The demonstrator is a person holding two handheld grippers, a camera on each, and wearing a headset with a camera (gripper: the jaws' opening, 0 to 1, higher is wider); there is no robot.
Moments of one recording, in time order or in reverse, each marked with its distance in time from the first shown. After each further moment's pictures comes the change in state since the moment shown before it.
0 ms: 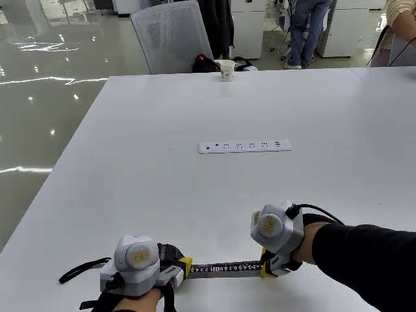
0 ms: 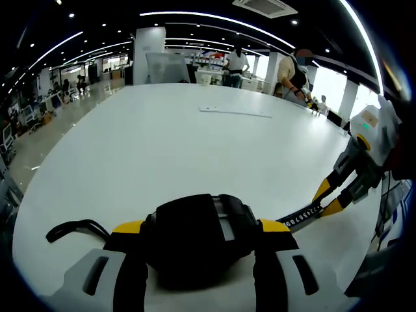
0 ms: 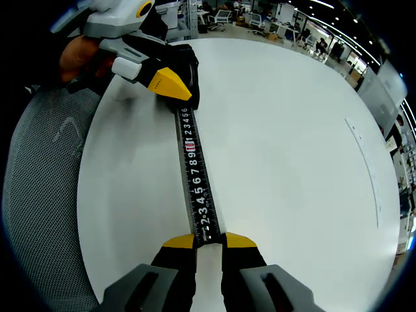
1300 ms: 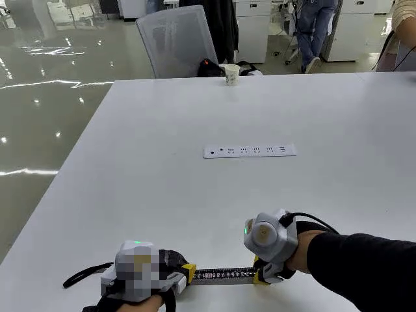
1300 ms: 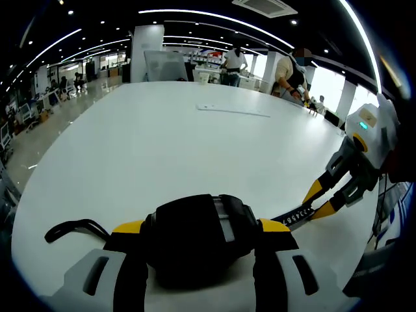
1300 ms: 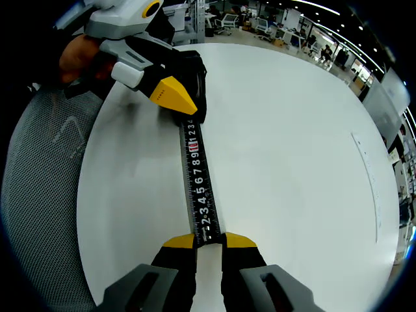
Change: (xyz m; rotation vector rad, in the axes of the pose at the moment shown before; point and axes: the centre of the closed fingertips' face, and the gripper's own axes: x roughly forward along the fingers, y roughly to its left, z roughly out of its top) left arm -0.002 0.000 -0.001 0.003 0.015 -0.020; right arm 0.009 0.003 0.024 -0.040 -0.022 0.006
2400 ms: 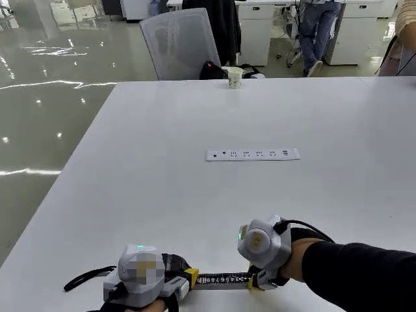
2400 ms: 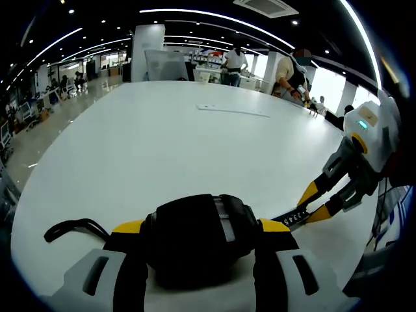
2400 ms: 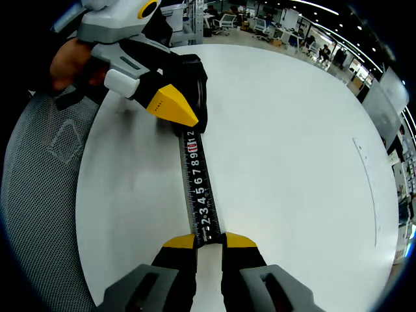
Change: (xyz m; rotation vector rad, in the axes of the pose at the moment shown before) left arm 0.003 0.001 0.002 -0.007 0.002 0.000; right arm 0.006 0.000 0.015 0.008 -0.004 -0.013
